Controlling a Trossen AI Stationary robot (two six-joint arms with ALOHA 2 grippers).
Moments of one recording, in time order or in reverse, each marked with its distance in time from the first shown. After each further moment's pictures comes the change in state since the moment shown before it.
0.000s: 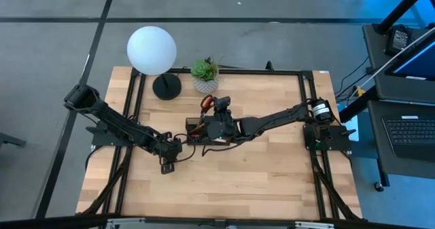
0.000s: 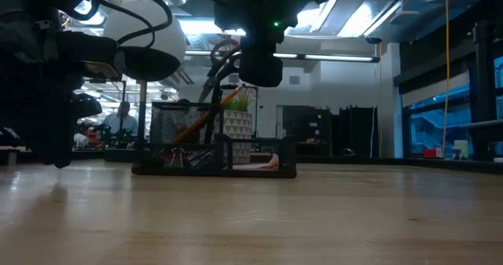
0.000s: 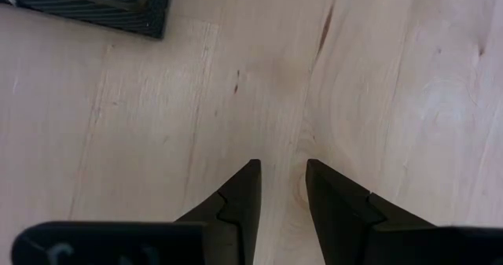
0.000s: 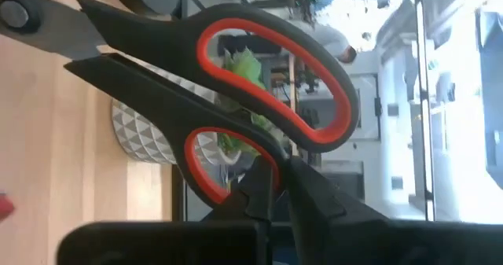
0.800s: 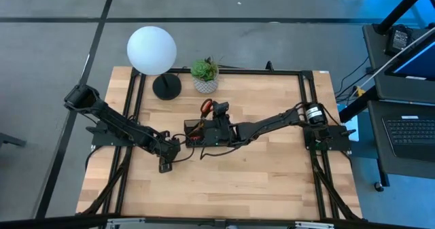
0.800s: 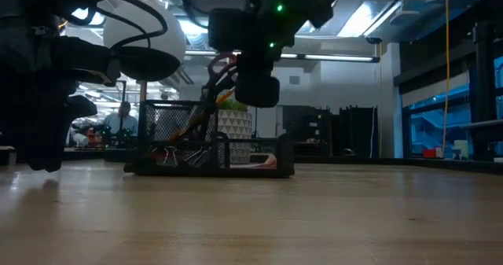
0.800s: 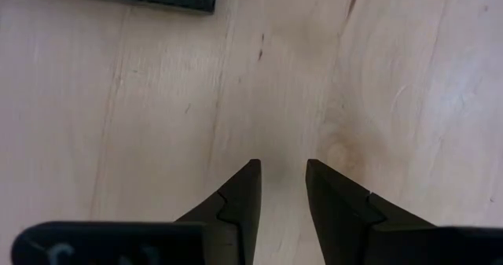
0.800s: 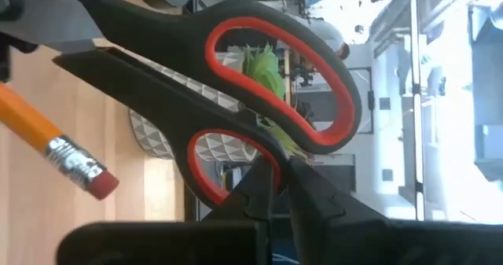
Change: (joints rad) left arm 0.000 0.000 0.000 -0.075 0.000 0.014; right arm 0.024 0.087 0.003 -0.015 0.038 0.083
